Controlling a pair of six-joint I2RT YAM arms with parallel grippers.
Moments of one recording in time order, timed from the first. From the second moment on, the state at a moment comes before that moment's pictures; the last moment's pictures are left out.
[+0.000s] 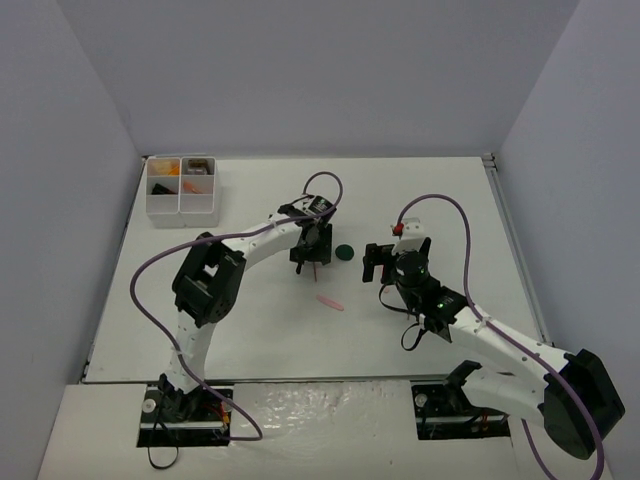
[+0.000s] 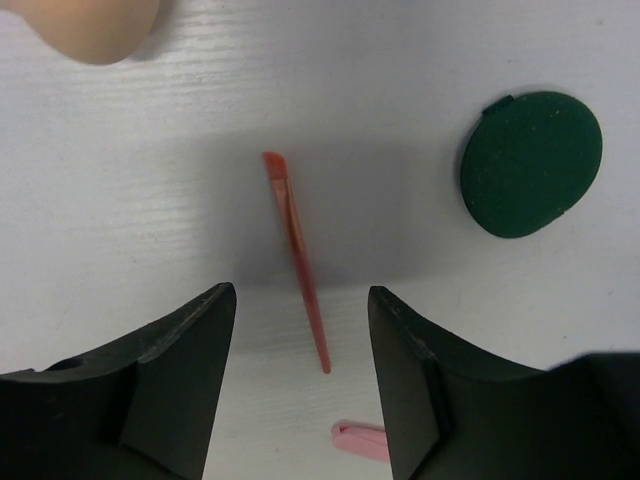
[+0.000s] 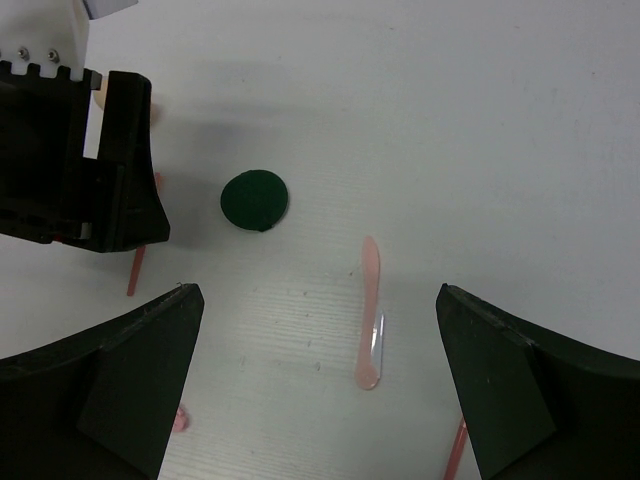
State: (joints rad) left arm -0.67 2.07 1.59 -0.68 -0.11 -0.58; right arm 0.65 1.03 0.48 0.15 0.40 0.28
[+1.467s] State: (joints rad) left arm -0.45 1.43 1.19 -0.38 -0.41 -0.36; right arm 0.63 1.02 0.47 0.14 0.38 0.29
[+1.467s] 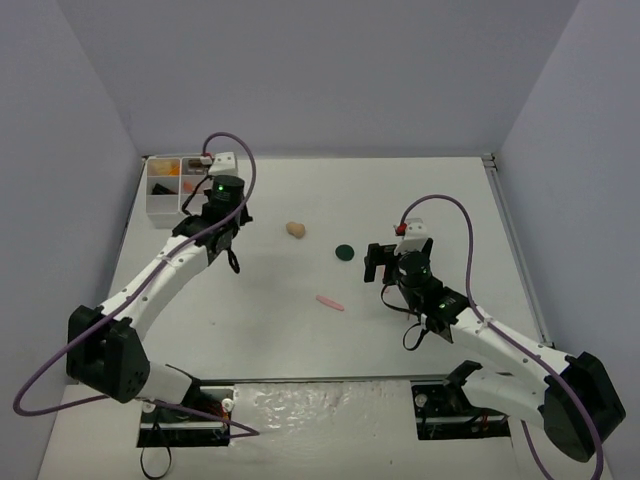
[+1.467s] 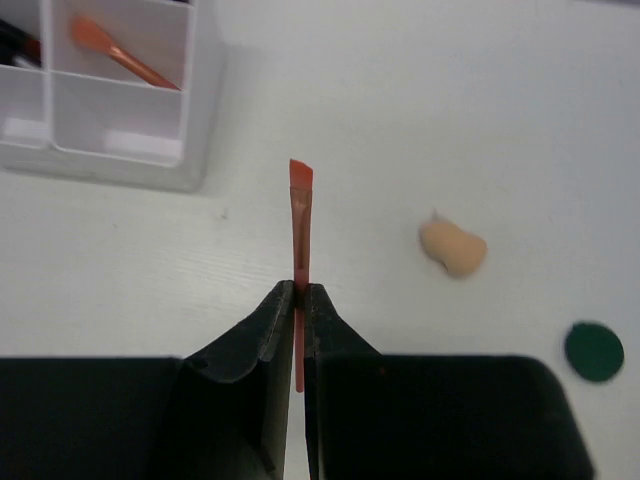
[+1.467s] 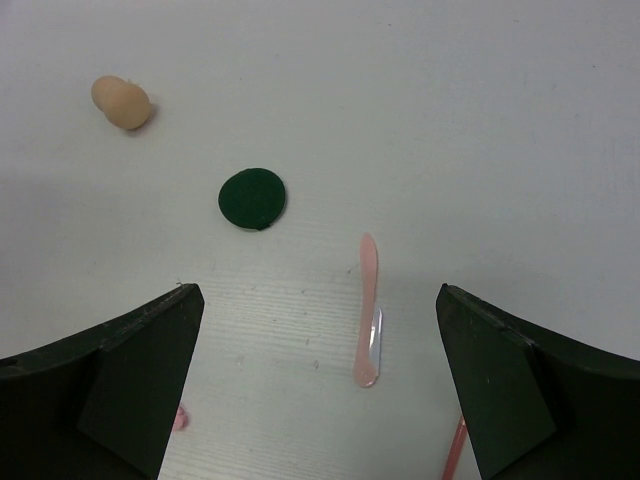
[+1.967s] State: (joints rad) left arm -0.11 1.61 1.10 0.23 -0.43 -0.30; right arm 0.63 1.02 0.47 0.14 0.38 0.29
